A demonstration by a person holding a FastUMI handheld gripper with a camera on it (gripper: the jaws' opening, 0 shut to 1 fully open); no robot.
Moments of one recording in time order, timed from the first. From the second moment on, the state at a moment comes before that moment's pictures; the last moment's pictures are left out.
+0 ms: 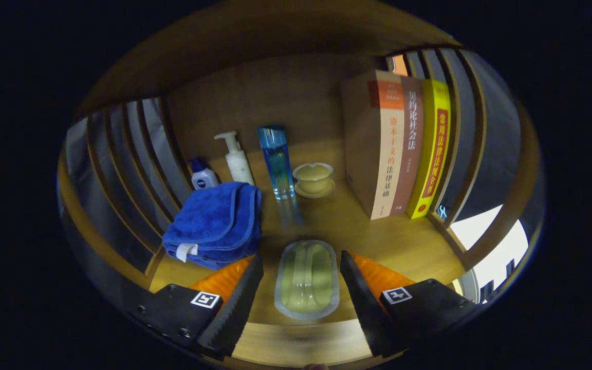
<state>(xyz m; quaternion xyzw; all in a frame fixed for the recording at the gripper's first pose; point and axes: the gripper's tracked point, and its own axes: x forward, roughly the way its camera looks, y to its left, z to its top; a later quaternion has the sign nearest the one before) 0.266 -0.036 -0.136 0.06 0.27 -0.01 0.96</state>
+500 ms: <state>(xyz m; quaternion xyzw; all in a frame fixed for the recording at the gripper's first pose) 0.172 -0.013 -0.023 0.04 0.14 0.06 0.99</state>
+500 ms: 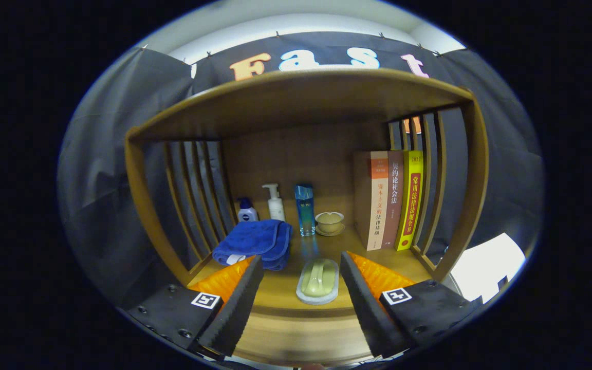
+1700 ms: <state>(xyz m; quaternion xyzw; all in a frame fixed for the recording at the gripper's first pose) -0.033 0.022 -0.104 0.02 0.05 0.06 1.00</state>
